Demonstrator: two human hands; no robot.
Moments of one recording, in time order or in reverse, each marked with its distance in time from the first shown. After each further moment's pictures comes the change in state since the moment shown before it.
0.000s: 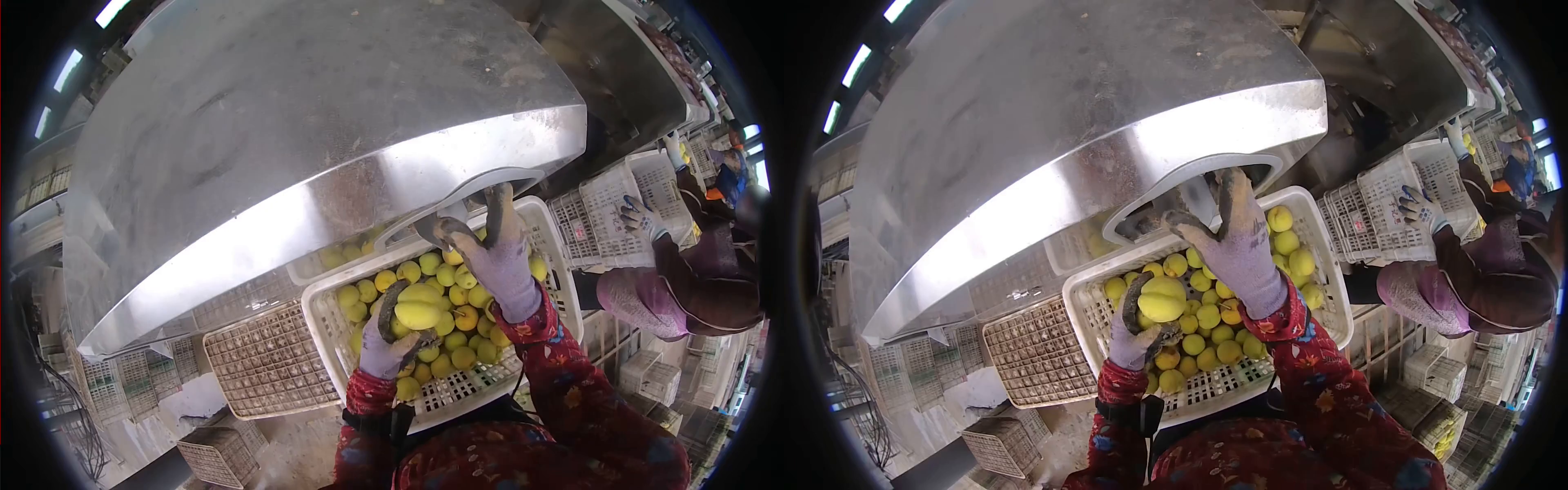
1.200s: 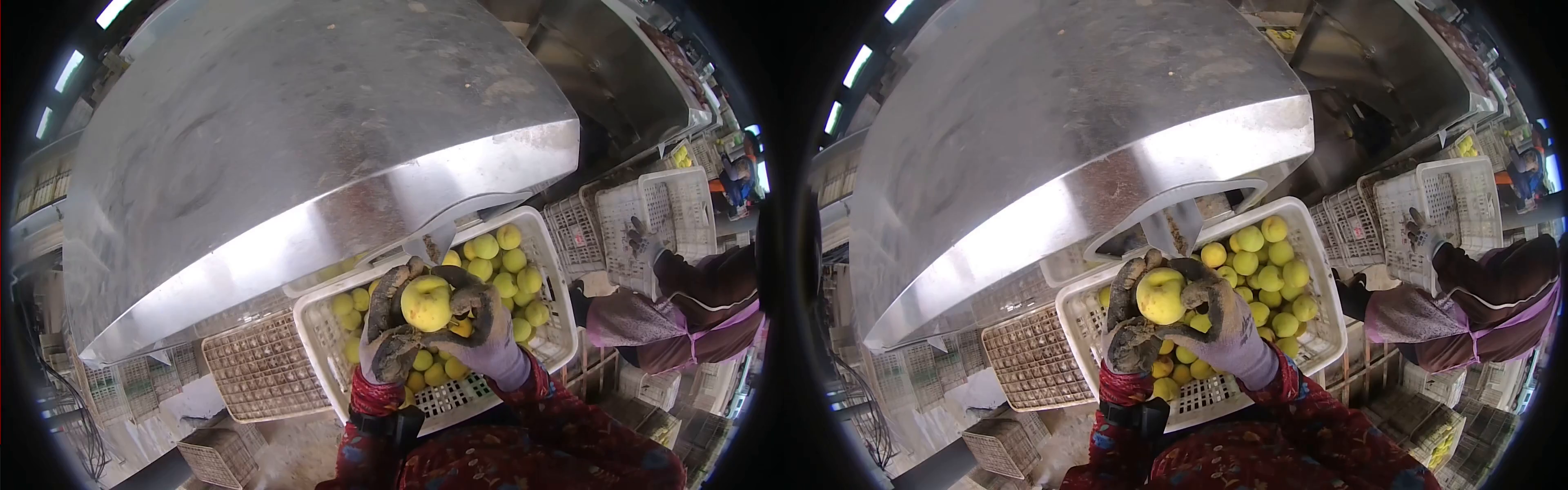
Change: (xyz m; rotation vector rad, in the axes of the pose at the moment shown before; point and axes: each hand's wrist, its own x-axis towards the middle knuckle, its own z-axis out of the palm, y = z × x) left_hand 0.033 0.040 0.053 -0.576 0.104 -0.069; right_hand -0.060 -0.037 -0.024 0.192 -0.233 0.099
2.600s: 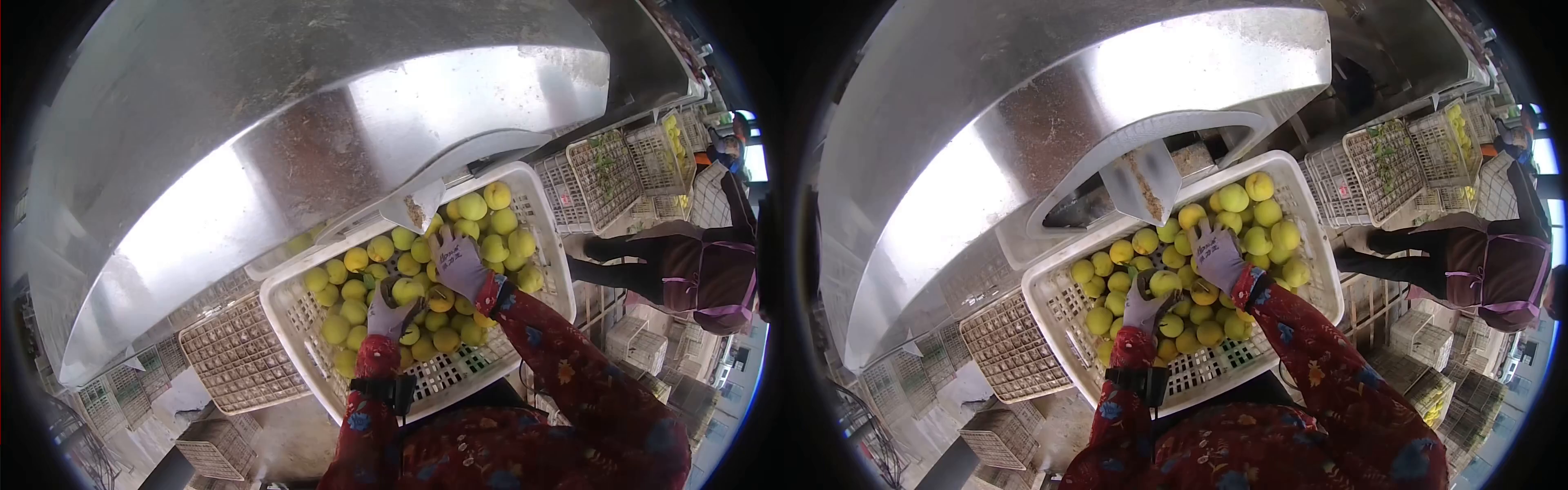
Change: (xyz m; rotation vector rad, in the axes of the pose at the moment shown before) left_hand -0.001 -0.123 -0.155 0.946 0.151 -0.305; right_hand -0.026 0.187 0.033 -1.300 -0.691 0.160
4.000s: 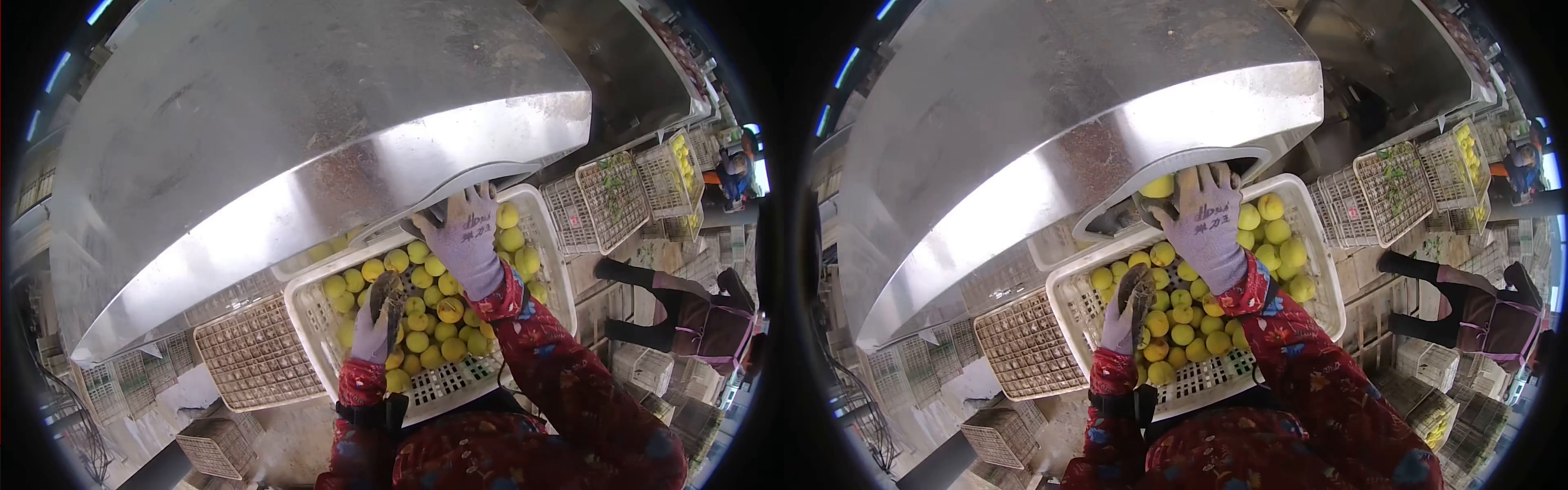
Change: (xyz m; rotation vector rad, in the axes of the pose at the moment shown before) left_hand -0.032 0.059 -0.043 -0.285 -0.037 0.160; right_hand 0.013 -0.001 -0.174 0.444 0.807 0.142
